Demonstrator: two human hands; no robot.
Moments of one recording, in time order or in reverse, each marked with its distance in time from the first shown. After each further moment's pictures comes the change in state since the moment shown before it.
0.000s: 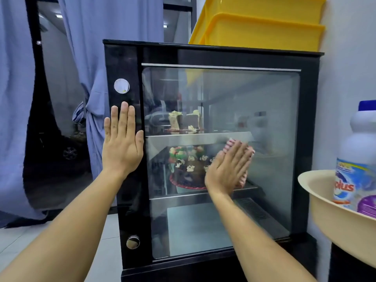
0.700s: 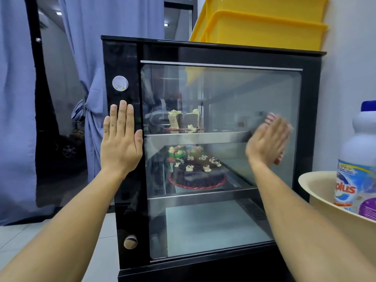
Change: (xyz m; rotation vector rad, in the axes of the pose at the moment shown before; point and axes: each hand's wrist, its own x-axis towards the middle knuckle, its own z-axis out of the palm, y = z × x) left_hand -0.002 0.003 0.001 0.009 0.034 -0.012; right_hand 0.133 0.059 -0.020 -0.034 0.025 0.053
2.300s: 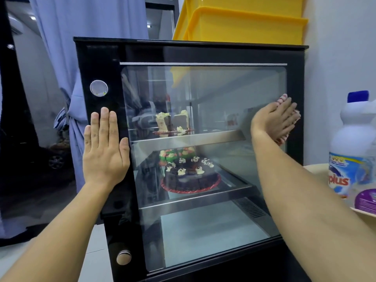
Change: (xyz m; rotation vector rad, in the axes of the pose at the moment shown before) left_hand -0.002 0.002 0.000 -0.051 -0.030 -0.006; right_hand 0.065 -0.042 -0.024 0.048 0.085 0.400
